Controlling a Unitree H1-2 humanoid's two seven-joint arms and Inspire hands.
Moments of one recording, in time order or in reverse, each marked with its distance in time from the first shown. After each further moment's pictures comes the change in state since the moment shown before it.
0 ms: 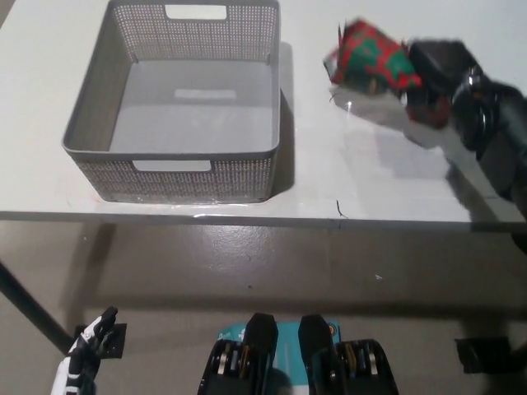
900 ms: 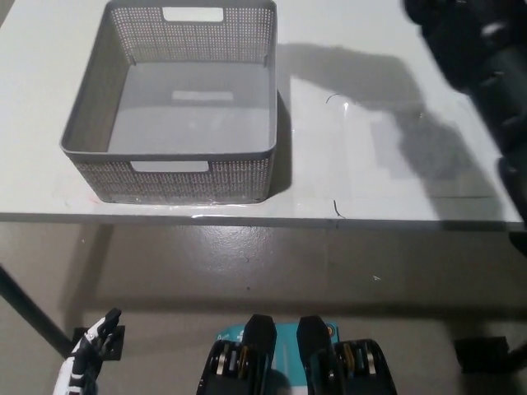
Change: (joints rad) left_arm 0.003 0.015 -0.011 -0.004 0.006 0.012 -0.003; right_arm -0.277 0.143 -0.112 -0.063 0.017 -0.035 -0.013
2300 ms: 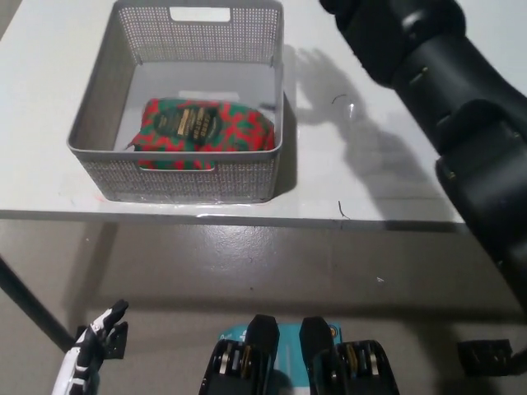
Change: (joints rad) left_arm -0.019 0.027 -0.009 -0.038 0.007 0.035 -0.032; right_arm -0.046 0.079 0.012 -0.051 0.006 0.186 0.201
